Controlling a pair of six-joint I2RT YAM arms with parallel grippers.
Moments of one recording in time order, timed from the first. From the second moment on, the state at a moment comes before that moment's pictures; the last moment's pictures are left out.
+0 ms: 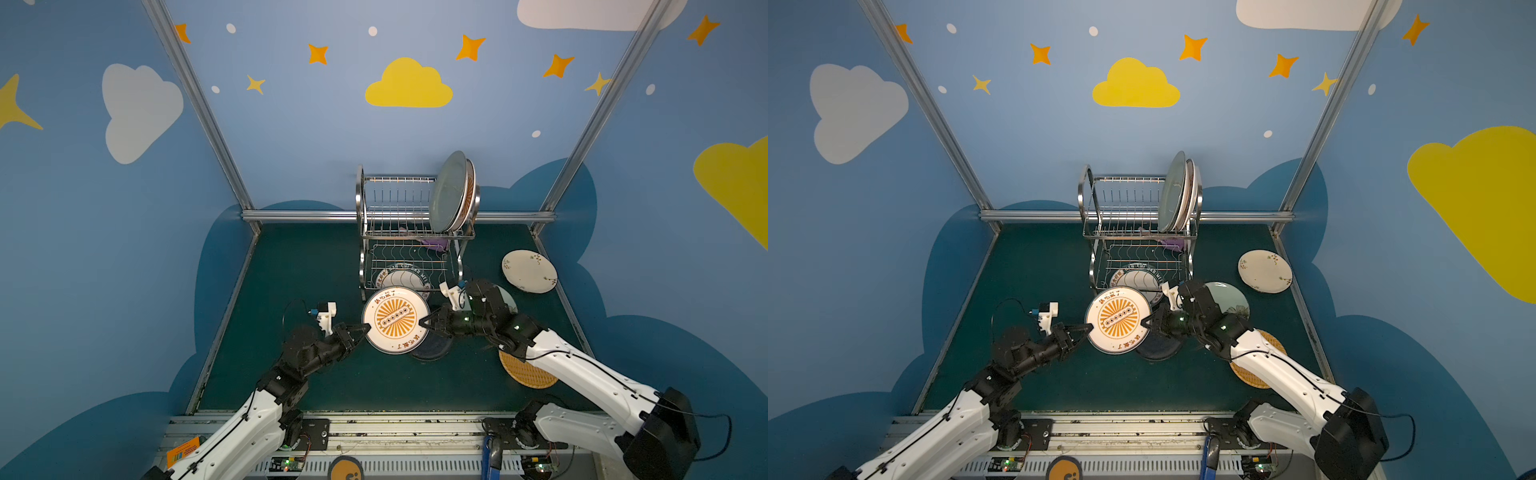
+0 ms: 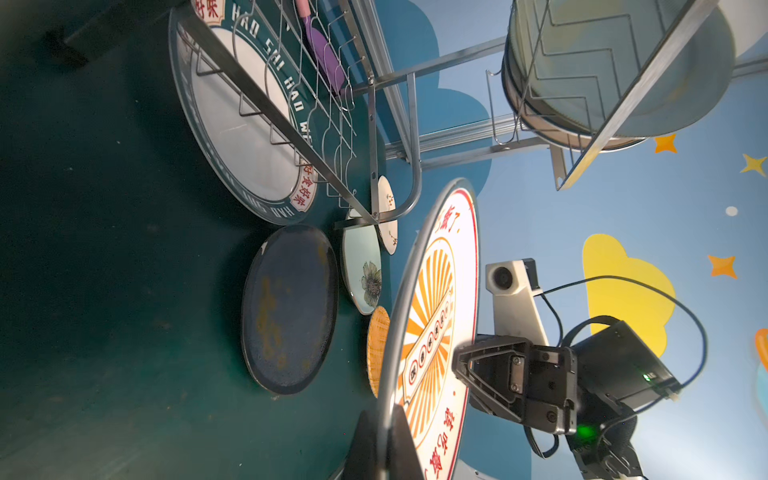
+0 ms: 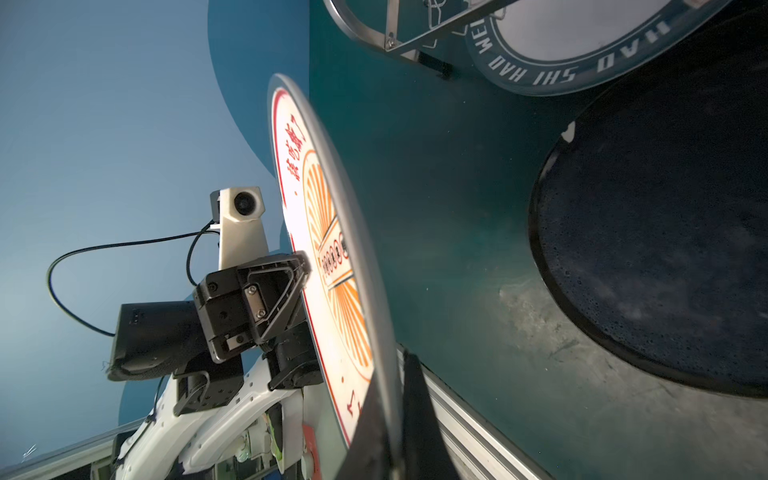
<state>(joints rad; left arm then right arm) -0.50 0.67 0.23 0.21 0.41 -1.25 0.73 1.11 0.81 -0.33 -0.45 1.00</state>
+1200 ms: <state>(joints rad) -0.49 0.40 0.69 -0.76 0.02 -0.66 1.06 1.25 1.70 -0.88 0.64 0.72</state>
